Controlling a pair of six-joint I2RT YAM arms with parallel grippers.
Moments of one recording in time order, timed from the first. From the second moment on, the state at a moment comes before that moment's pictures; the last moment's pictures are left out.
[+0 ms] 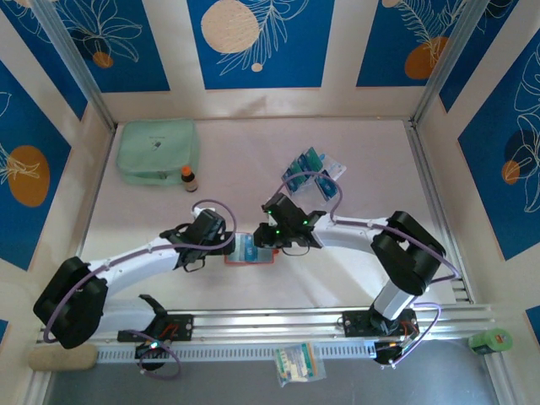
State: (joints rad) left arm -0.67 1.25 0.57 -0.39 -0.25 -0.63; right arm 0.86 1.66 0.89 -0.17 -0.26 0.79
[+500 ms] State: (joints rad) left arm -0.66 1.33 0.55 -0.38 -0.25 -0.64; right arm 0.89 1.82 1.01 -0.23 -0.26 0.76
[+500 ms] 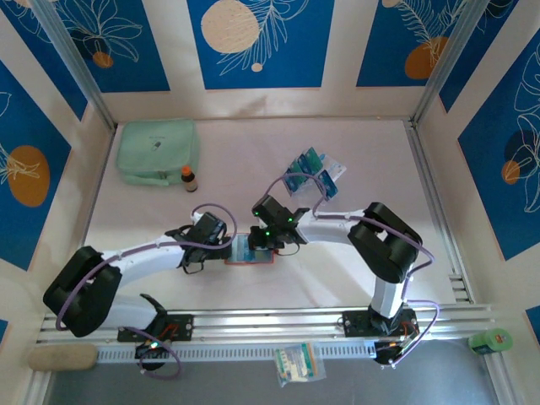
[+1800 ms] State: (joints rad) left arm -0.63 1.33 0.55 -0.43 -0.28 -0.68; right arm 0.90 1.81 1.03 -0.28 -0.25 0.76
